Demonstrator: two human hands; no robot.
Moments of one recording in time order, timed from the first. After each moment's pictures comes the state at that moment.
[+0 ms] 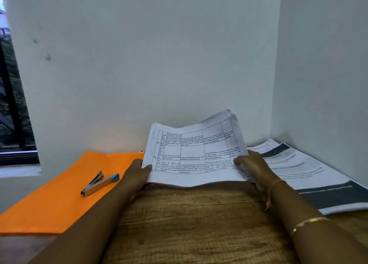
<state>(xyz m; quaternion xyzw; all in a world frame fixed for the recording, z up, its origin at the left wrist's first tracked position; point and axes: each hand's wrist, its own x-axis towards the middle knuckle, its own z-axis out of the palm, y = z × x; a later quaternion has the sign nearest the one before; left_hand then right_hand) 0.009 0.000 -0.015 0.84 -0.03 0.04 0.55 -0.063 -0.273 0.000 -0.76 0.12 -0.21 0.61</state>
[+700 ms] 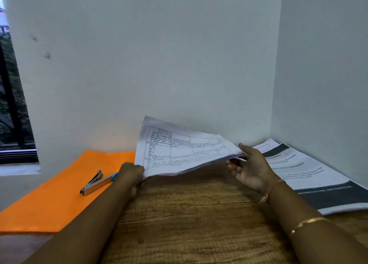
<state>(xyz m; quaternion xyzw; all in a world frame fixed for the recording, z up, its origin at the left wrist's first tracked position) 0.016 -0.001 -0.012 0.73 0.09 0.02 0.68 -0.065 -0.269 0.003 -0.44 0.12 -0.08 0.88</state>
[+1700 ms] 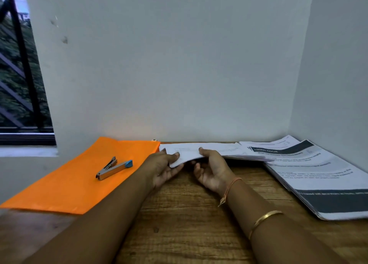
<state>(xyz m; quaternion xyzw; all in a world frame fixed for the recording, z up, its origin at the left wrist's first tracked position) -0.005 -0.019 -0.007 0.54 0.01 -0.14 0.83 -0.026 -0.155 -0.014 -0.46 0.13 0.04 0.88</state>
